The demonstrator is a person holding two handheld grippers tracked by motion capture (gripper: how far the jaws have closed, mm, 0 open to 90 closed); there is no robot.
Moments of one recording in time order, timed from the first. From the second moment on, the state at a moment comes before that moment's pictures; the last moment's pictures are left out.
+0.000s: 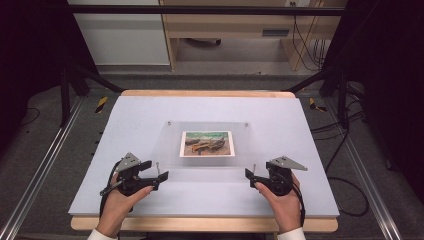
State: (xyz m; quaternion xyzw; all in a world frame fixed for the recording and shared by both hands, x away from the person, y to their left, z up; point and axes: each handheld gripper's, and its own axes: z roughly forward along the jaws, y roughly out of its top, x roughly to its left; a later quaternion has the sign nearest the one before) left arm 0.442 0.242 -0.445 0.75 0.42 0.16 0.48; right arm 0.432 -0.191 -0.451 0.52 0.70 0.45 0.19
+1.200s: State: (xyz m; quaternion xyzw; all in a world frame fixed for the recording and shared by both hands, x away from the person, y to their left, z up) left arm 0.493 0.240 -0.456 0.73 0.48 0.09 0.48; right arm 0.495 -0.188 -0.448 0.53 0.72 0.44 0.09
